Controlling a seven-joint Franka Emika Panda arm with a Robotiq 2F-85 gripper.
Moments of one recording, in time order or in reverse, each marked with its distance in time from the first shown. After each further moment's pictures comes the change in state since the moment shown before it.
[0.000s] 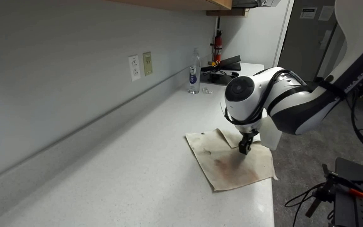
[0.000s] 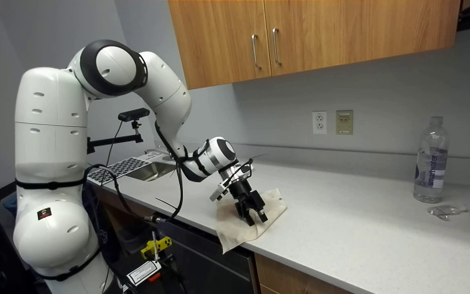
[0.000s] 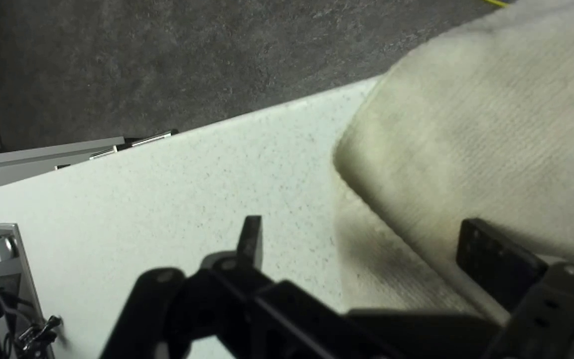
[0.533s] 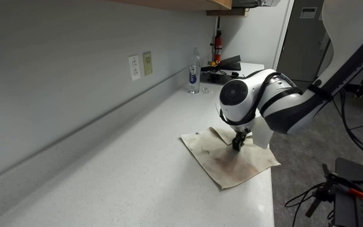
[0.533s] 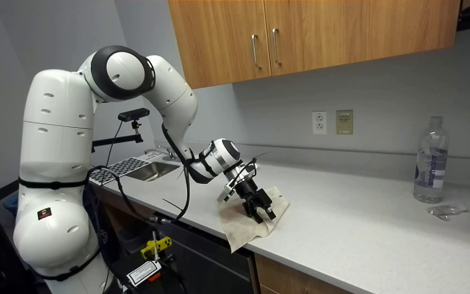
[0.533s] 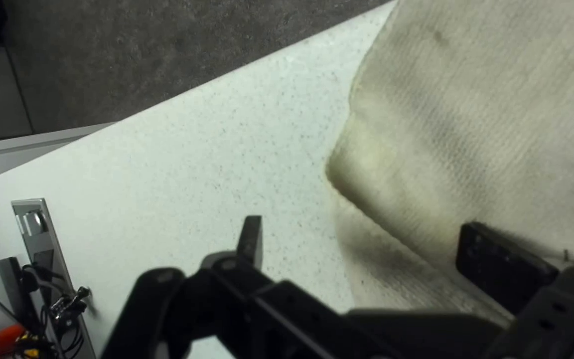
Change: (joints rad) arm 0.000 0.054 -0.014 0.064 -0.090 -0.003 0.072
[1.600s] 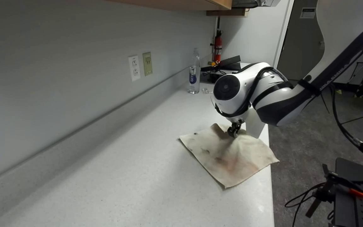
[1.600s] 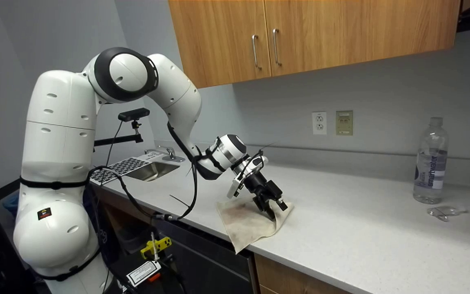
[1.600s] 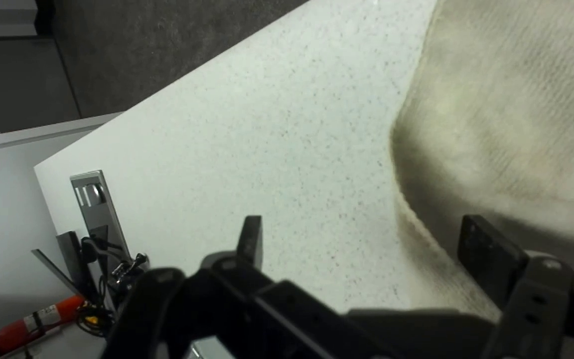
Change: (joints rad) arm -0.001 0.021 -0.024 0.085 -0.073 -0.067 0.019
